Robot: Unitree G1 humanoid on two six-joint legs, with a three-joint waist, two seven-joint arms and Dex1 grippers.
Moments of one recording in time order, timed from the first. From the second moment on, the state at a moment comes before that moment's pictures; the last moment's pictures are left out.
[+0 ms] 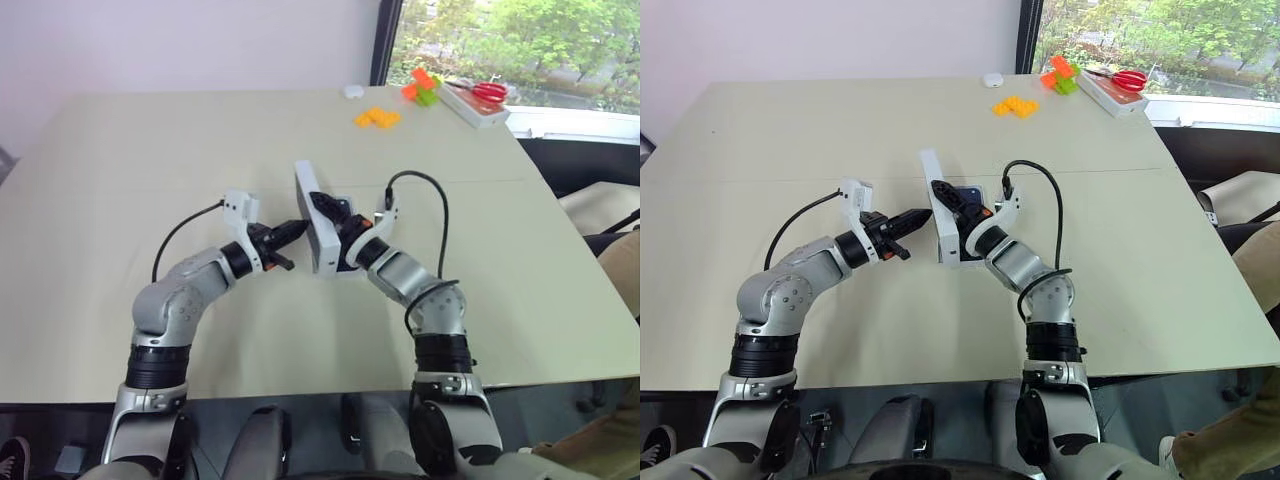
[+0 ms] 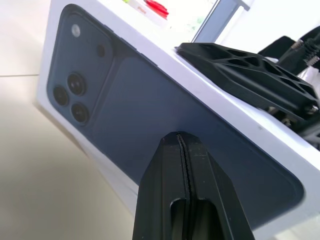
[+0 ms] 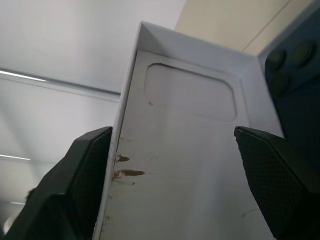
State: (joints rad) left arm -0.44 0.28 0.08 -0.12 -0.66 0.78 -0.53; right arm -0.55 0.08 -0.24 0.16 1.20 0.76 -0.01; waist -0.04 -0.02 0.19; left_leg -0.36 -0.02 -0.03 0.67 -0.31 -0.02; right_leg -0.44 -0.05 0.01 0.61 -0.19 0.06
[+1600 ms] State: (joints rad) left arm -0.45 0.35 0.06 -0.12 -0.57 0.72 -0.53; right arm -0.47 -0.48 0.06 0.24 0.22 0.19 0.52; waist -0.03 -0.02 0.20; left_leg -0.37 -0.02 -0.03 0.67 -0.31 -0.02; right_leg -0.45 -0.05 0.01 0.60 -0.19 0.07
